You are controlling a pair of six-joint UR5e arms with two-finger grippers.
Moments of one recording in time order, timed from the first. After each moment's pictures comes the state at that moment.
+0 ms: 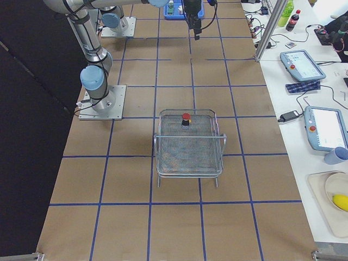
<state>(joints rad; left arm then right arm) -1.55 -1.47 -1.67 -1.63 1.62 0.09 1.60 -1.59 1.45 -1.59 -1.59 -0.09</state>
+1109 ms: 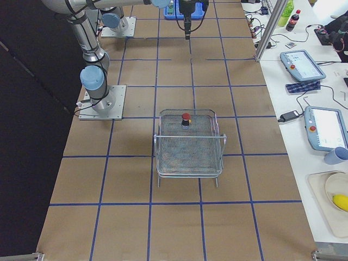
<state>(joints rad) -1.55 -1.47 -1.67 -1.62 1.62 0.08 1.61 -1.60 1.53 -1.59 -1.59 0.08</state>
